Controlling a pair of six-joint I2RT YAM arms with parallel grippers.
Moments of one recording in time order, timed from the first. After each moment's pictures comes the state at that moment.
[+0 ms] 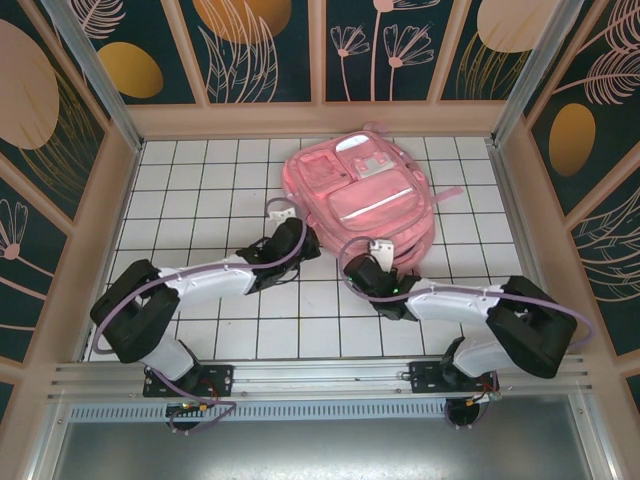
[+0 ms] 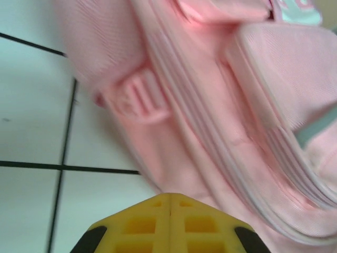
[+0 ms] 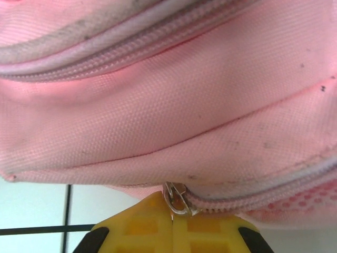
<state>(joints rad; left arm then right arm) -0.81 1.55 0.81 0.09 -0.26 -0.96 0.93 1.34 0.53 -0.13 0.55 0.83</state>
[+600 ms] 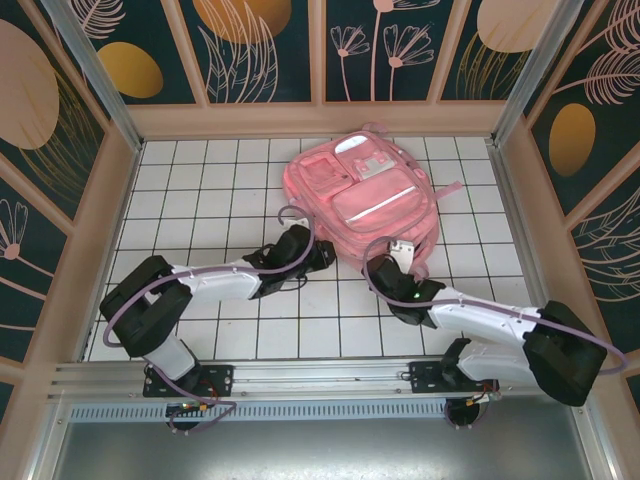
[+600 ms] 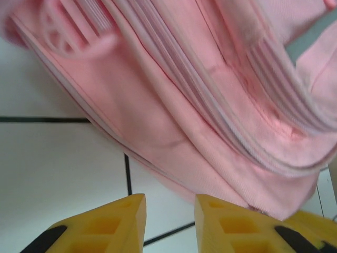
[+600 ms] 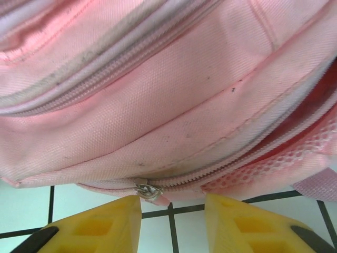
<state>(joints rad) -0.86 1.63 0.79 0.21 -0.04 -0.96 0.90 1.13 0.48 -0.23 0.57 0.87</state>
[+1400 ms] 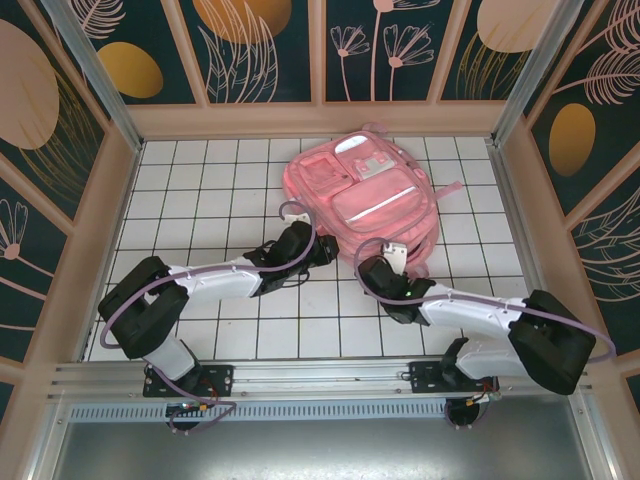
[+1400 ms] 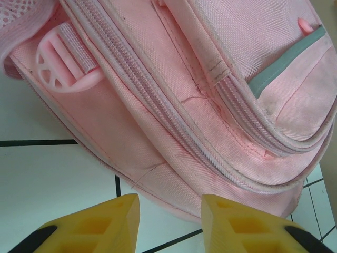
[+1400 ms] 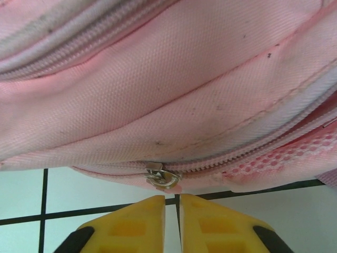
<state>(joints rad) -0.86 1.61 0.83 0.19 -0.09 -0.94 0.92 1.25 0.50 -0.22 0.54 0.89</state>
